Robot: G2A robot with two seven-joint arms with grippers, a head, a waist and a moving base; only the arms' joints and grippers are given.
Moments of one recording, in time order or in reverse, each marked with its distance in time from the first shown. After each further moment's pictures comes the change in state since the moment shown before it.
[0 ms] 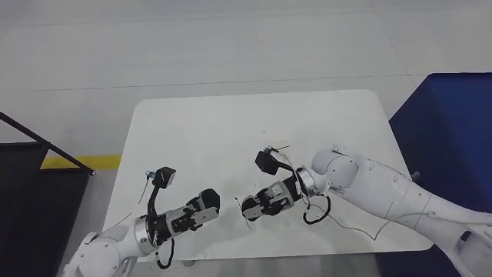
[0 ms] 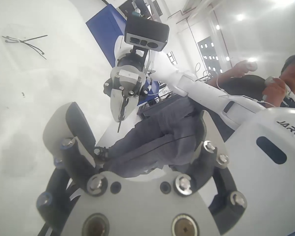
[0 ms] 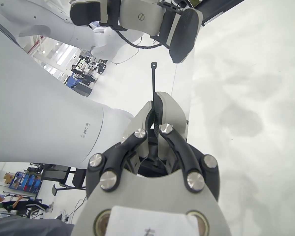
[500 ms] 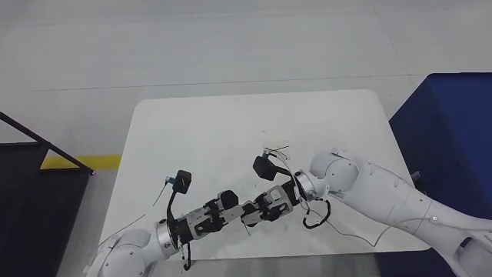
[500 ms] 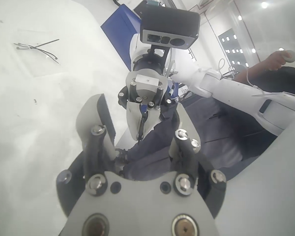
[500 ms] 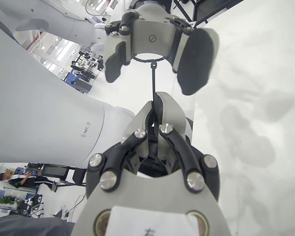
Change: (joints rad) left arm -0.002 -0.008 0.124 -0.025 0.281 -0.004 0.187; right arm -0.056 0.004 0.075 -0.042 -0.030 0.031 0.044
